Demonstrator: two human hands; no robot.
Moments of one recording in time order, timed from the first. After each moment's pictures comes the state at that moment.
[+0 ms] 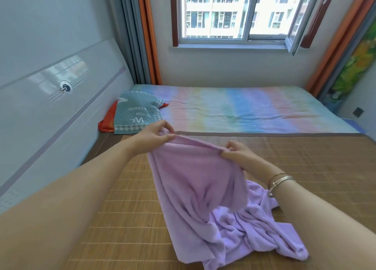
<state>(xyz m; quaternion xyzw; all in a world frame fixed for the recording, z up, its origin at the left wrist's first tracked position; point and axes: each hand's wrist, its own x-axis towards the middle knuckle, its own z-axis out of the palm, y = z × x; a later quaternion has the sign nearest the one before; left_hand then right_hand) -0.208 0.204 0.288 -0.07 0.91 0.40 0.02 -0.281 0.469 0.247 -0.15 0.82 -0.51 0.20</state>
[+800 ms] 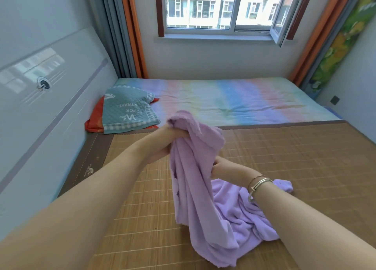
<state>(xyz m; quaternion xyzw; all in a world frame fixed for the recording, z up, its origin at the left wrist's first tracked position) -0.215 0.187 0.285 0.01 0.68 0.72 0.14 -0.252 0.377 0.221 -0.23 0.82 -0.40 0.33</state>
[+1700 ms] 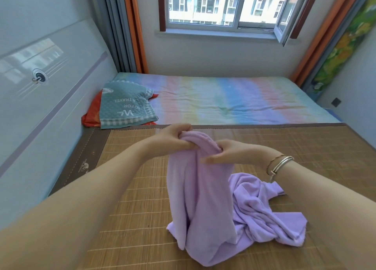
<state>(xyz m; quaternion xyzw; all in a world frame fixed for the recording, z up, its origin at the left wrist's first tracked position) -0.235 0.203 0.275 0.08 0.85 0.52 0.08 -0.284 0.408 0.279 -0.28 0.85 -0.30 0.34</state>
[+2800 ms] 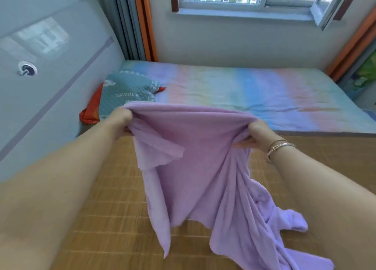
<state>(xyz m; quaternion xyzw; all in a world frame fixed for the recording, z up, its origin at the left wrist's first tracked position) -0.393 0.094 0.232 -0.34 0.72 0.60 -0.02 -0.520 0.424 0.198 0.05 0.84 -0.50 0.20</state>
